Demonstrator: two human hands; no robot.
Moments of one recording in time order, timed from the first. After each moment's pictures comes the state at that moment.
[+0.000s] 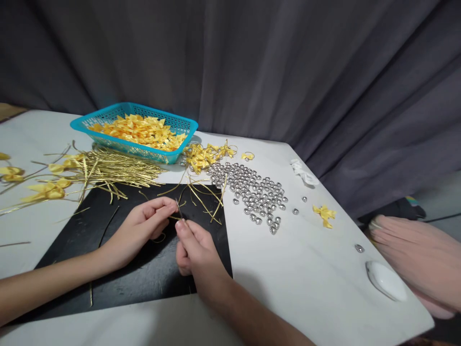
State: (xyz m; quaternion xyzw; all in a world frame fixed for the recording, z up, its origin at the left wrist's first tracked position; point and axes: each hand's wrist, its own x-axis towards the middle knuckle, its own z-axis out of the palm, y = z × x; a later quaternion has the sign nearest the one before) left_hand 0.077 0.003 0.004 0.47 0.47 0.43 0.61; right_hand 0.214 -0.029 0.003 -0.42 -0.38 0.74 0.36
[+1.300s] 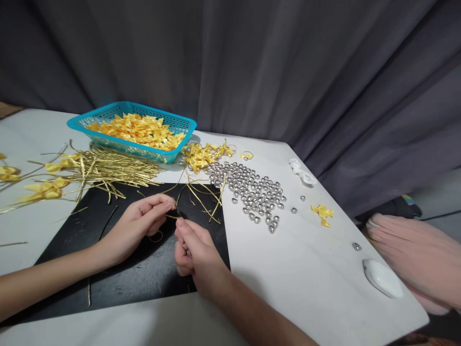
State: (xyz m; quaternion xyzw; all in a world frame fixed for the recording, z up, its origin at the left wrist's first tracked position) left_hand 0.072 0.005 0.001 0.47 0.46 0.42 0.63; right_hand 0.216 -0.026 0.005 -0.40 -0.34 0.78 0.35
